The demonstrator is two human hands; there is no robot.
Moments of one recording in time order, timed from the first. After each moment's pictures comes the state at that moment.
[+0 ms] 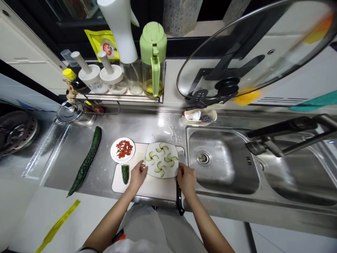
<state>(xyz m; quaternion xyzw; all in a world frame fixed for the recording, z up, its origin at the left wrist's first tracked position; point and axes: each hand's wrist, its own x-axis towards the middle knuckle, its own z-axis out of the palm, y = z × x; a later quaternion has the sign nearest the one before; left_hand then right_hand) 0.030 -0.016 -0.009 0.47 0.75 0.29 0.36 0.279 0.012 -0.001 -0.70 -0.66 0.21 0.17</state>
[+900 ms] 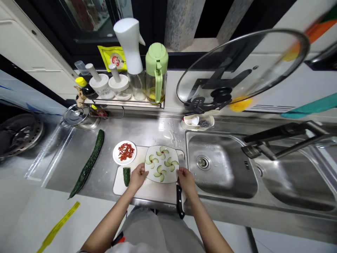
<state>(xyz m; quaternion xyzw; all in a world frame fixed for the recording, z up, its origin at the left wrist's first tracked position) 0.023 -0.012 0.005 0.43 0.71 0.32 0.46 0.272 0.024 0.004 -0.72 -0.45 0.45 0.28</state>
